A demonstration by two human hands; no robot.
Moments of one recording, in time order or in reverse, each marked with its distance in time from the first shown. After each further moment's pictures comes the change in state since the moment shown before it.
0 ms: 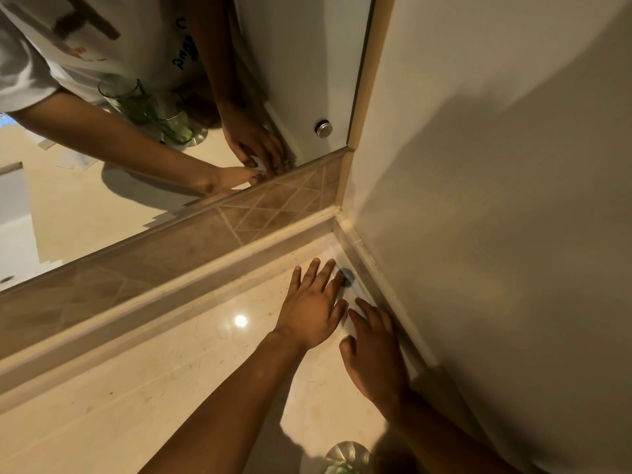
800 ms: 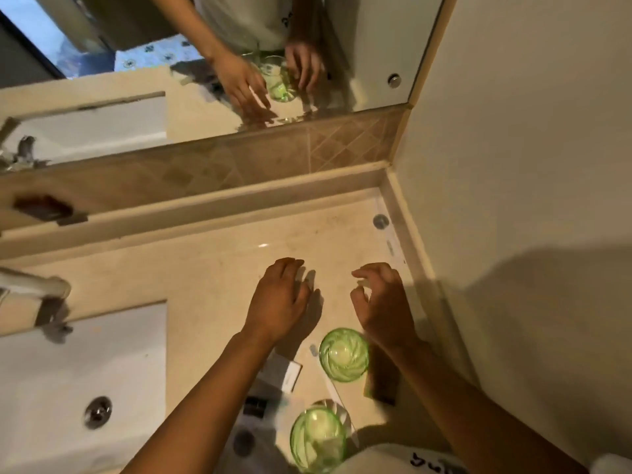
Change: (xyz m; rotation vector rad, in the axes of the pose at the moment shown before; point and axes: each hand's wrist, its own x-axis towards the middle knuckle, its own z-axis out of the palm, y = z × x) left_hand -0.229 0.031 -0.033 -0.322 0.341 -0.416; right_hand -0.084 -0.026 -0.087 0.580 -0.004 -0.223
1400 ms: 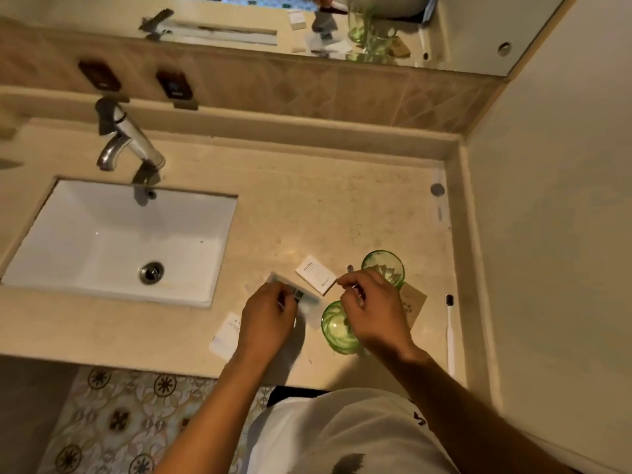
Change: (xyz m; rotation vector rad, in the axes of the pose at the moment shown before) left_hand -0.240 -0.006 0.014 -0.244 0.264 -0.522; right_hand -0.158 -0.084 -0.016 0.085 -0.437 -0.115
